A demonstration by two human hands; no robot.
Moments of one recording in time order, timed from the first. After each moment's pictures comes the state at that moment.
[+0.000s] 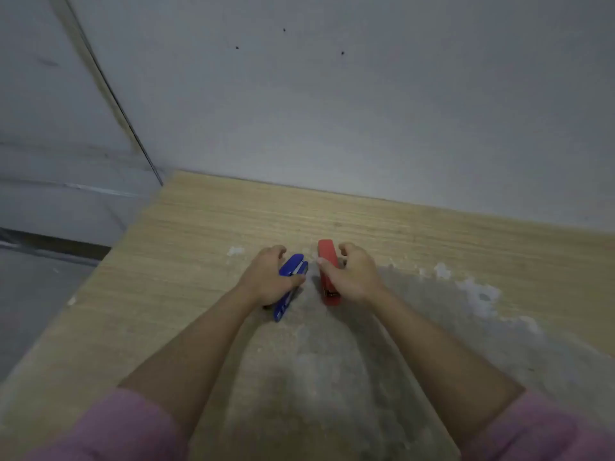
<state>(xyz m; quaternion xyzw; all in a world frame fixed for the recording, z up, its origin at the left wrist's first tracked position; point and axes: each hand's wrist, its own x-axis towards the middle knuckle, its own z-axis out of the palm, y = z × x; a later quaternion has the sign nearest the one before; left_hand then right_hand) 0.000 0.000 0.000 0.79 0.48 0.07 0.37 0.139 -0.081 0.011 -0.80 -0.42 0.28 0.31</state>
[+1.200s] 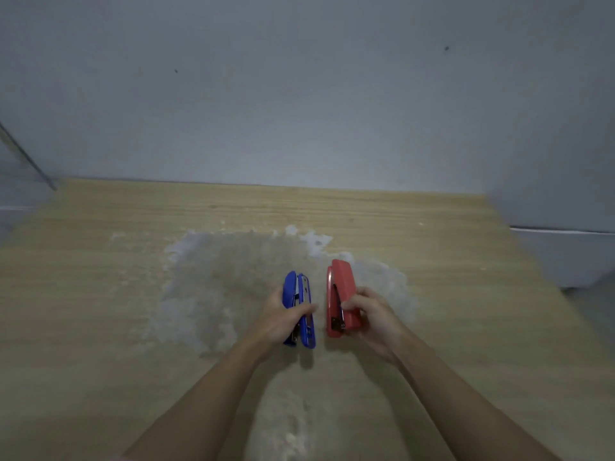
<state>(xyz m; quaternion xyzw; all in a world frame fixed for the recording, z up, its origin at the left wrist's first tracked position) 0.119 -0.298 0.029 0.63 0.43 0.11 0.64 0.250 -0.405 0.042 -0.62 -0.09 0.51 0.59</state>
